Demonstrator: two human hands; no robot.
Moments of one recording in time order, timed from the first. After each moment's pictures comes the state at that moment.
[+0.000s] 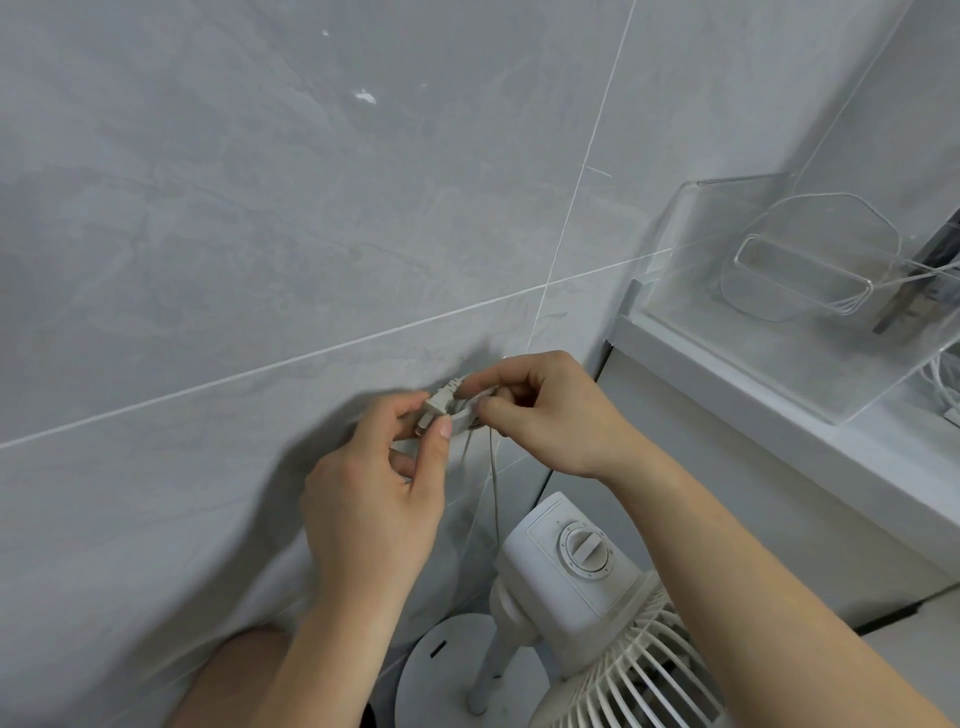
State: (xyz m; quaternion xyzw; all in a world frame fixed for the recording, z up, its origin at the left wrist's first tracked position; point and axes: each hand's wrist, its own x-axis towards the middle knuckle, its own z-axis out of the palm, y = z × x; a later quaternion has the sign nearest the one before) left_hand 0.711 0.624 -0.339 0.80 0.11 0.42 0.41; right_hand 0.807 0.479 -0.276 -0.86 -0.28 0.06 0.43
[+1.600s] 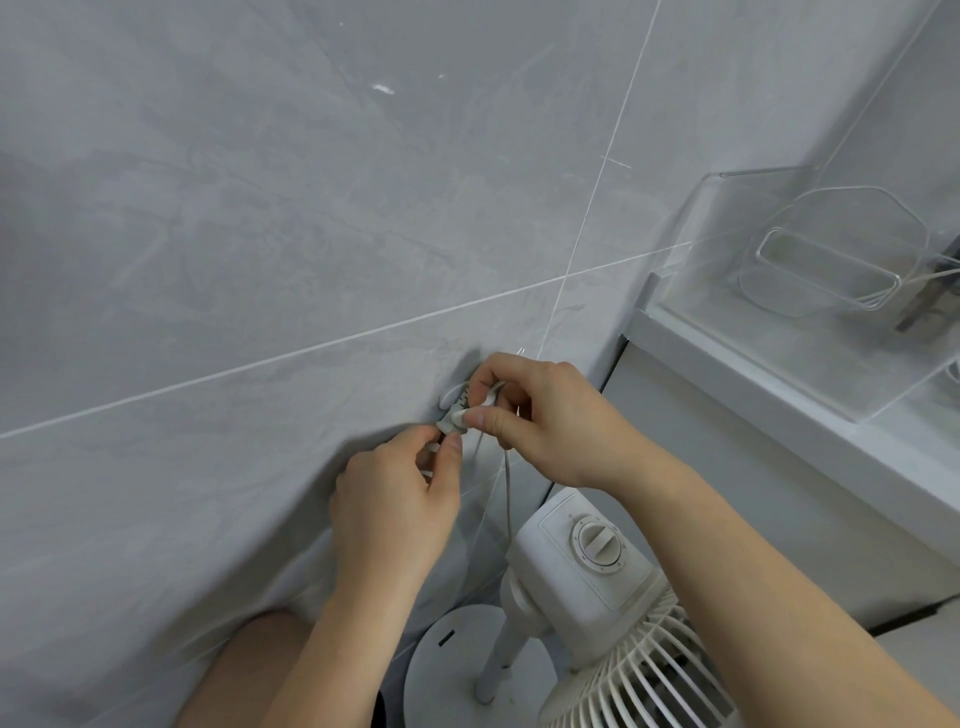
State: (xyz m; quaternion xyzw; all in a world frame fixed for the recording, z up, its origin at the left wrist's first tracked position) left_hand 0.713 0.627 -0.355 0.86 0.16 0.28 0.39; right_hand 0.805 0.483 -0.286 -0.87 -0.37 0.02 0.31
